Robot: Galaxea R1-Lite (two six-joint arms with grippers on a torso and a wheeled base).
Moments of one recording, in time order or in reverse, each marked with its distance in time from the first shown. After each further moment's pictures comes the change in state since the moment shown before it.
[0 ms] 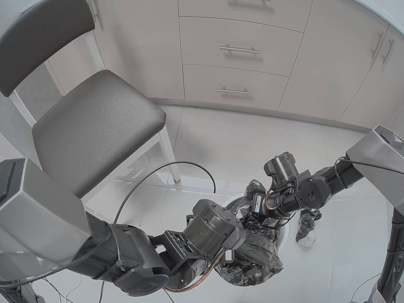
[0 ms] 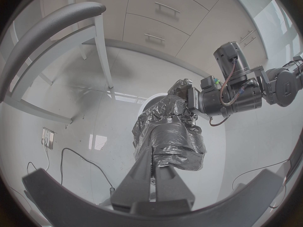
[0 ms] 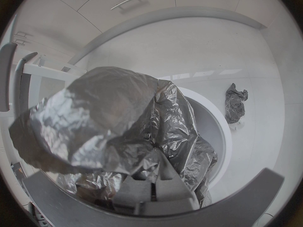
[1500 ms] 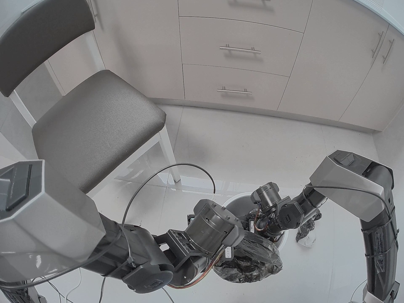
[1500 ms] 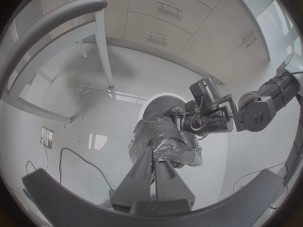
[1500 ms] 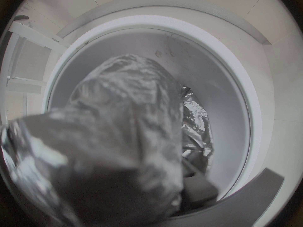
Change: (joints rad) left arm 0.020 0.042 -0.007 -0.036 -0.005 0.002; right arm -0.002 0.262 -0.025 -0.087 -0.127 -0.150
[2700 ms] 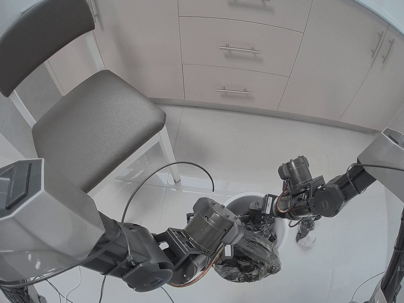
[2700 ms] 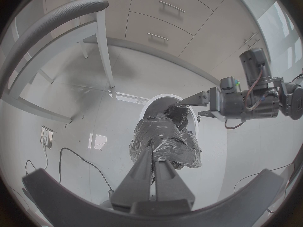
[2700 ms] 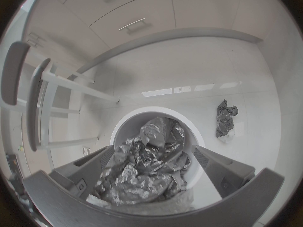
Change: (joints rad) left arm 0.006 0.000 -0.005 0.000 0.000 -0.005; right arm -0.029 -0.330 0.204 -0.097 0.090 0.106
